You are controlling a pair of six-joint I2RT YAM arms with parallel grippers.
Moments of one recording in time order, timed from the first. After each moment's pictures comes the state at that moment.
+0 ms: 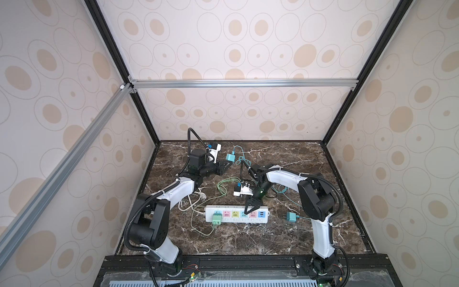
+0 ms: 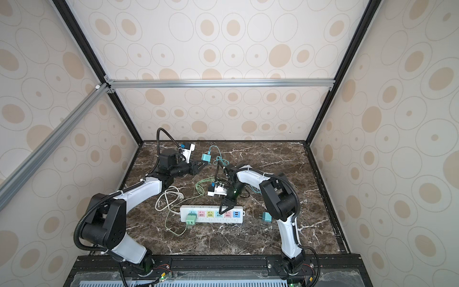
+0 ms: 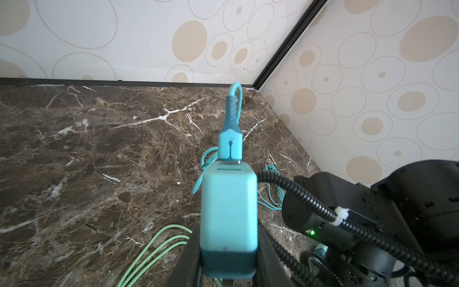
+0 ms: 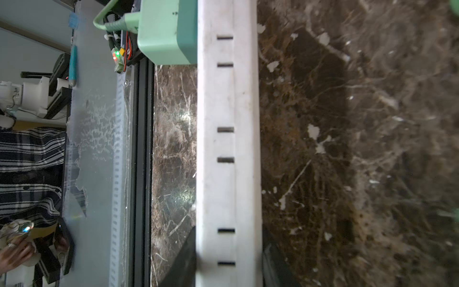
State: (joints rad) left arm -0.29 1.59 0.98 0.23 0.59 -0.32; right arm 0.60 2.06 1.49 -1.09 -0.76 -0.81
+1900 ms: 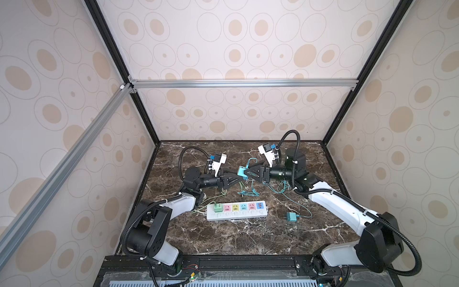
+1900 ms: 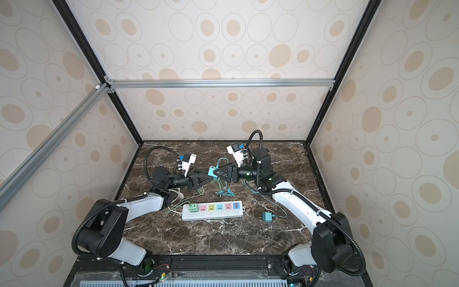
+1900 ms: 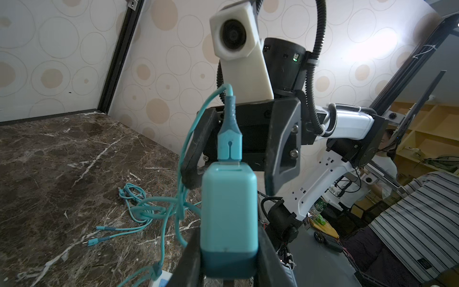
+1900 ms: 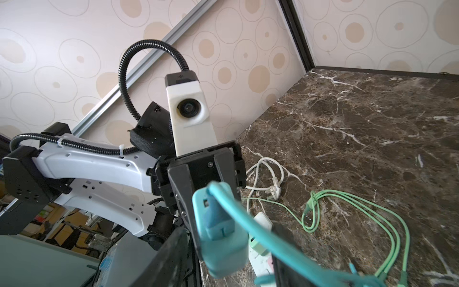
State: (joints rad) left arm -0.38 1.53 0.68 1.11 1.10 -0.76; right arm 0.50 1.39 1.04 0.09 -0.85 0.43
